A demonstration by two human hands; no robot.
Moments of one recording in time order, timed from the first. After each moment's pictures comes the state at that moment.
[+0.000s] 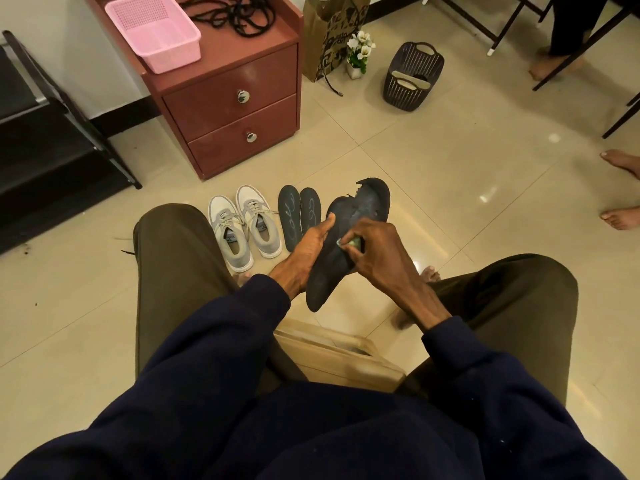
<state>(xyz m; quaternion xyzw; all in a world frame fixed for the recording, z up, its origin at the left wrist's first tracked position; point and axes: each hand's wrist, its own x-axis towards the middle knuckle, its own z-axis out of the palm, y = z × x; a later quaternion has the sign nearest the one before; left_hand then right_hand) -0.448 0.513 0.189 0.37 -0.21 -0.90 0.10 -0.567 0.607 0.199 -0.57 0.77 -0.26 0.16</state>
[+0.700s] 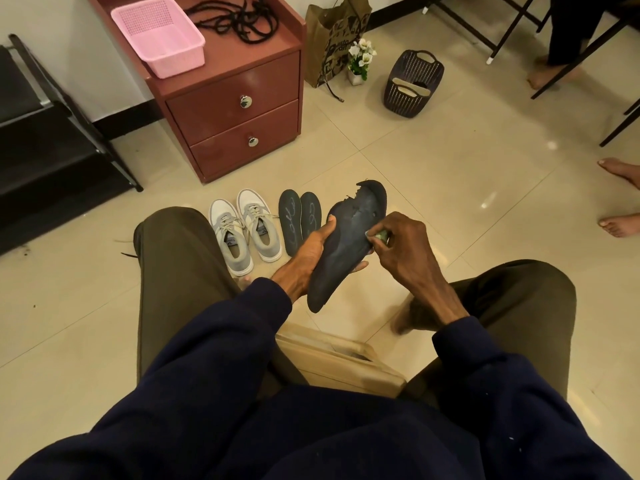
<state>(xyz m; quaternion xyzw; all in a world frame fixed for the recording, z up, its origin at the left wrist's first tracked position) -0.447 0.514 0.196 0.39 -0.22 -0.89 0.10 -0.601 0.615 0.198 -0.52 0.80 -0.27 0.11</state>
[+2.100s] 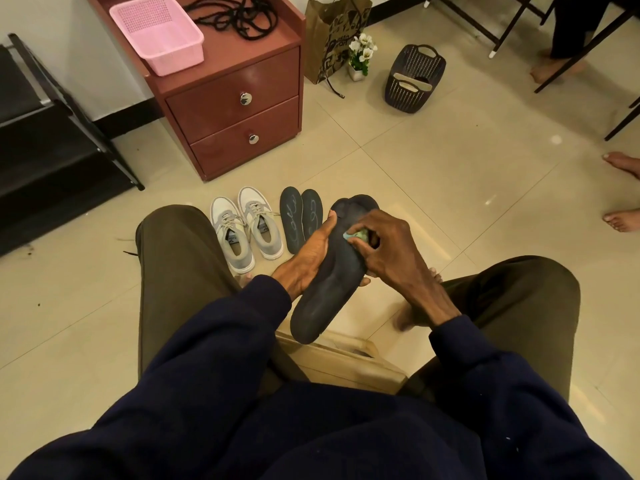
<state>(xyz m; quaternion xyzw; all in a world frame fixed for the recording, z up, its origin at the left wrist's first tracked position) -0.451 0.514 0.176 0.32 -0.21 -0.92 0.00 -0.578 0.608 0.203 -0.58 0.73 -0.33 0.13</state>
